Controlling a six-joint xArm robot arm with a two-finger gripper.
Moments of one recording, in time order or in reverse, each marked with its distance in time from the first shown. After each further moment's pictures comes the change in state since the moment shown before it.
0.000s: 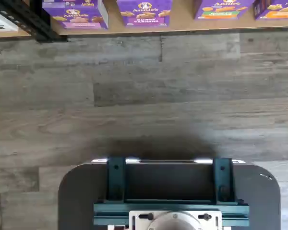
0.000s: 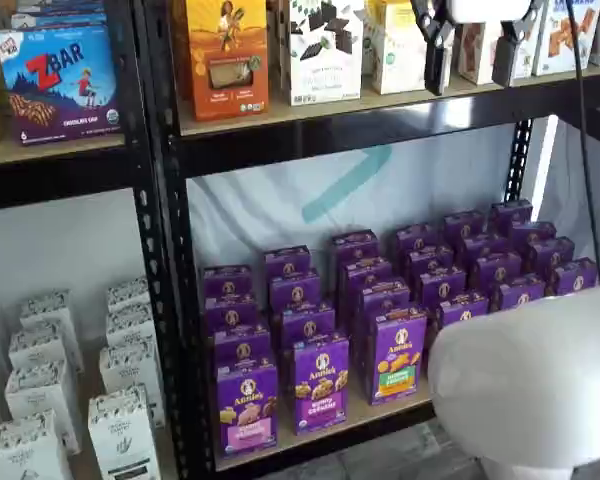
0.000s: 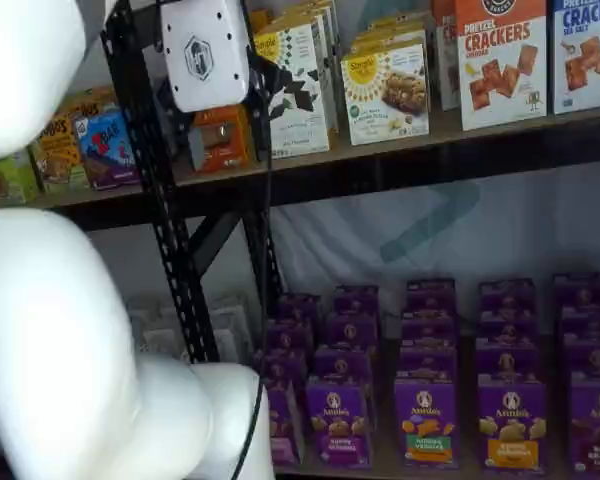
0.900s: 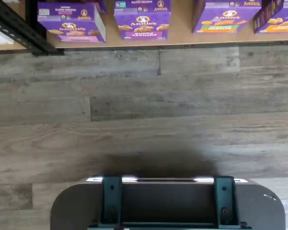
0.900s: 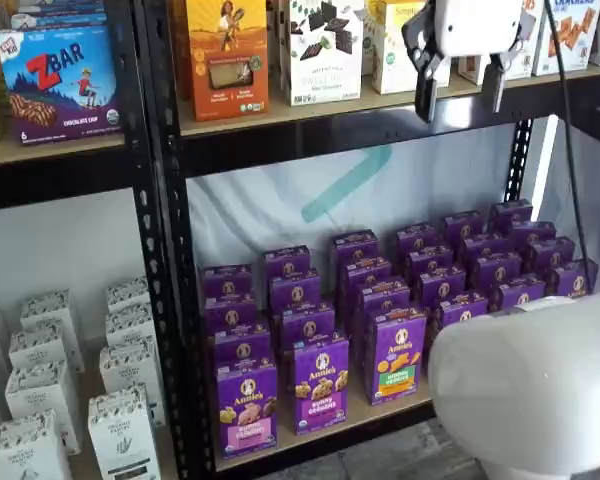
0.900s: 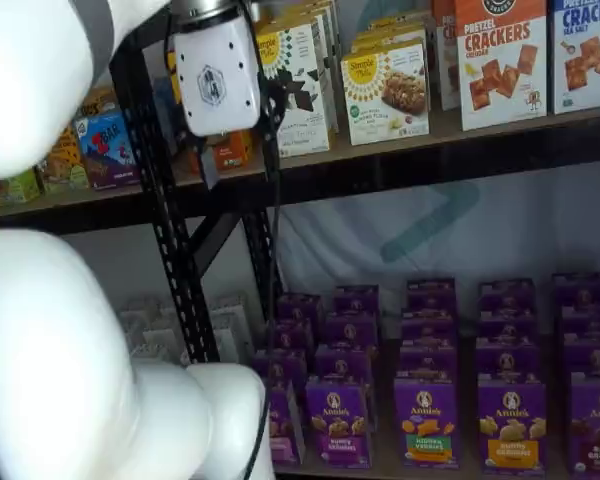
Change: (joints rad) arm 0.002 -0.038 0.134 -0.011 -0.133 -0.004
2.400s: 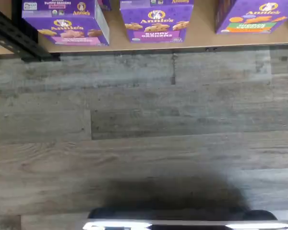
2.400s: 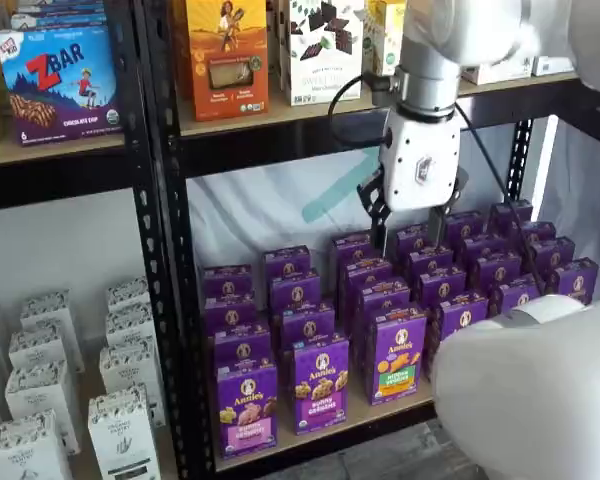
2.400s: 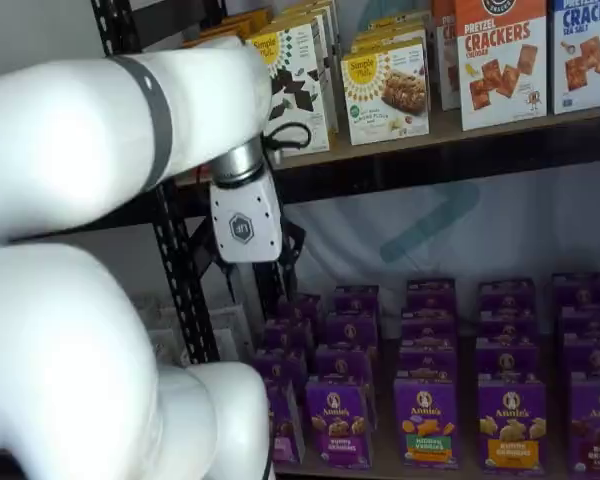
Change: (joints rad) arm 0.106 -0.035 0.517 -0.004 -0.504 0.098
